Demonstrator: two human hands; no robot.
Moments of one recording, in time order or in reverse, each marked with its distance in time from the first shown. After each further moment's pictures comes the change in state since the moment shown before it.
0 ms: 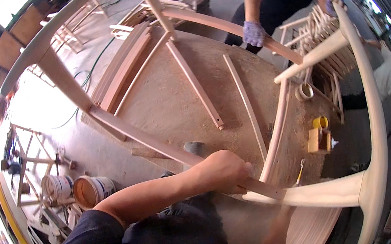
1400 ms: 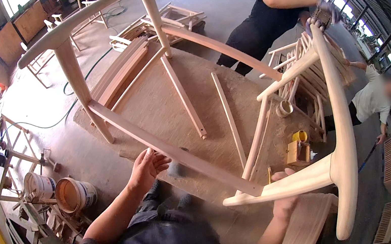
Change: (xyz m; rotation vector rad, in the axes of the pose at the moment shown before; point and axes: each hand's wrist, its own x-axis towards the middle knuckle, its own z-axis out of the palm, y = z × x) left_hand -0.146 -0.043 0.068 -1.620 1.068 -0.456; right_hand 0.011 -0.206 -0.110 1.115 -0.549 -0.255
